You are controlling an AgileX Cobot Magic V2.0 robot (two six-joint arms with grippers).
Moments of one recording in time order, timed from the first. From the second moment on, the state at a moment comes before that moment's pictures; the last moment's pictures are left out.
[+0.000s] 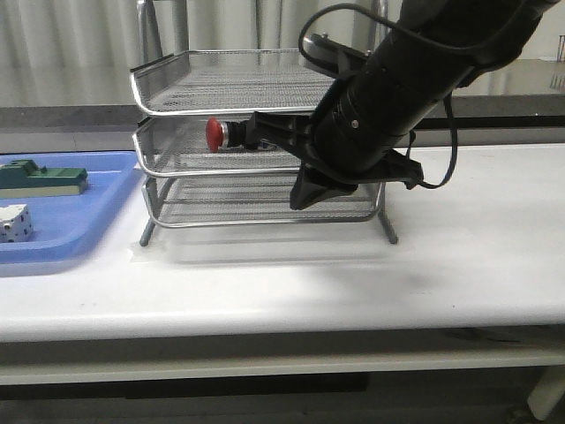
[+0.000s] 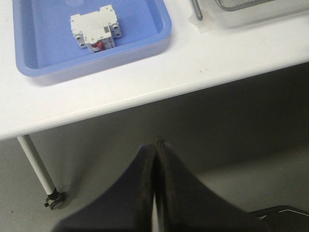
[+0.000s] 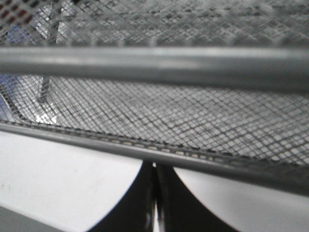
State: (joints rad) left arm -0.02 0.56 -0.70 -0.06 1.02 0.18; right arm 0.52 1.87 -1.16 0.52 0.18 -0.04
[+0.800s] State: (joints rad) left arm -0.02 0.56 -0.70 -0.06 1.02 0.18; right arm 0.47 1.48 -0.89 0.40 0.33 -0.05
